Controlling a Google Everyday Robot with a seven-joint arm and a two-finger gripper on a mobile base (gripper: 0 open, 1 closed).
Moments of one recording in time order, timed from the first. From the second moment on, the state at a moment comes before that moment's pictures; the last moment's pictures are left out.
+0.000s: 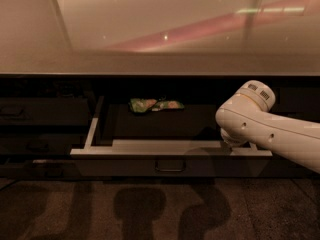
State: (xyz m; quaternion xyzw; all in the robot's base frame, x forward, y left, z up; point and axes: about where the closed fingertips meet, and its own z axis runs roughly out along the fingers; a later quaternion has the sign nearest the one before) arm 0.567 -0.254 0.662 -0.54 0.81 -0.20 0.11
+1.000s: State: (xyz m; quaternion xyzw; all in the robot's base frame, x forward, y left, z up) arm 0.566 -0.263 0.669 -0.53 0.82 -0.20 0.11
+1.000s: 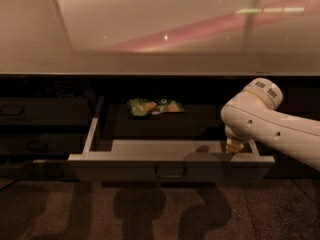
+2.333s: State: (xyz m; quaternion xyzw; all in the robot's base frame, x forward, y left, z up) arm 0.439 -0.323 0.657 -0.45 0.85 -0.27 0.04
